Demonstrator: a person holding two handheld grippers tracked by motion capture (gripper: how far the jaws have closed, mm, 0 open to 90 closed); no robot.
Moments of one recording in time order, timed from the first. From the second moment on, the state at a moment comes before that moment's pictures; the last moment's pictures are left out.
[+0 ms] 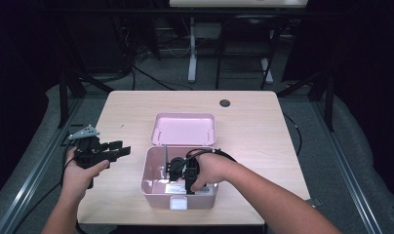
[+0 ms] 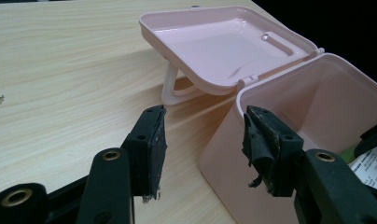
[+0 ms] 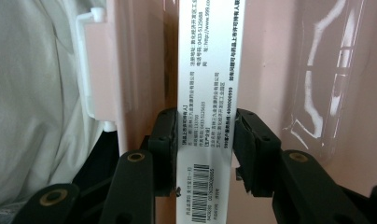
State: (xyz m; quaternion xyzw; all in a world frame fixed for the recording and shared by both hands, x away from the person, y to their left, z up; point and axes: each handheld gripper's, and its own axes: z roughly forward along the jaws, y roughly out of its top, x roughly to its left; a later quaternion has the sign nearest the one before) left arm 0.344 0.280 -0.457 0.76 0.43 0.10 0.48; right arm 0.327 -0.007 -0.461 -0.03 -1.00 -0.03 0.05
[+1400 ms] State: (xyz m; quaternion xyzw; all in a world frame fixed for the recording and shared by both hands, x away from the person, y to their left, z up) left arm 0.344 0.266 -0.461 0.78 0.42 0.09 0.47; right arm 0.335 -0.059 -0.402 -0.16 -0.98 -0.12 -0.01
